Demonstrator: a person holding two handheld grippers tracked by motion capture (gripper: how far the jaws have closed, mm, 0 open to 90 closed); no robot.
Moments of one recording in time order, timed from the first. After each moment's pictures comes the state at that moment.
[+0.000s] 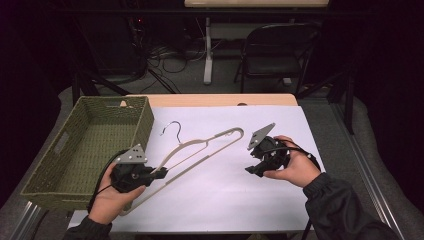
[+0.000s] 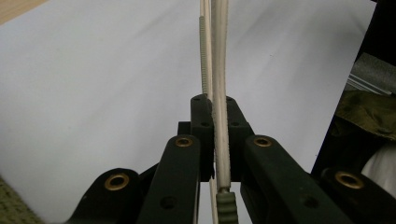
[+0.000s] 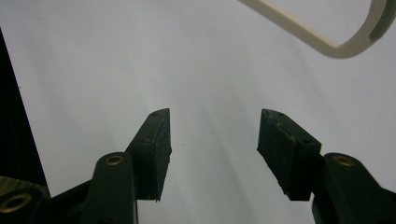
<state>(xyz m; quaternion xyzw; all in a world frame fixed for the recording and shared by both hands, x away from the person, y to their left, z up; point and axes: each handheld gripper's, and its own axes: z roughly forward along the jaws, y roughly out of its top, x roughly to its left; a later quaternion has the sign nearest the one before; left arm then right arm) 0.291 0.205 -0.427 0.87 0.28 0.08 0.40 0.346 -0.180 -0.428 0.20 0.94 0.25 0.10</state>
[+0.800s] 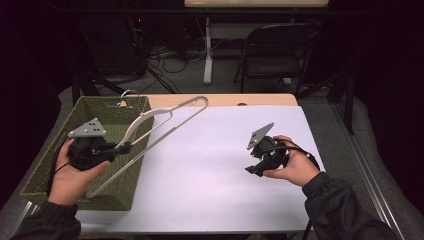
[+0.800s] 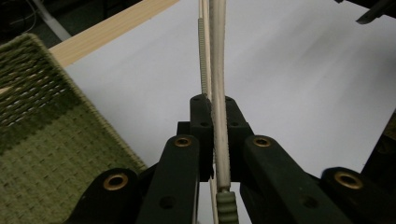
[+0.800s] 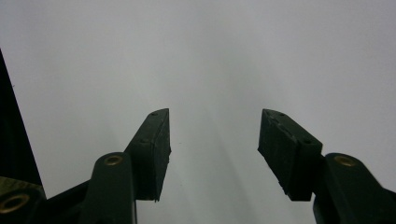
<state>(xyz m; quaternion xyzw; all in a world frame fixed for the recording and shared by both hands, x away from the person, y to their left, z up) 0.317 0.281 -0.375 0.84 0.34 0.15 0.39 0.349 -0.181 -0.433 0.20 0.94 0.24 0.10</state>
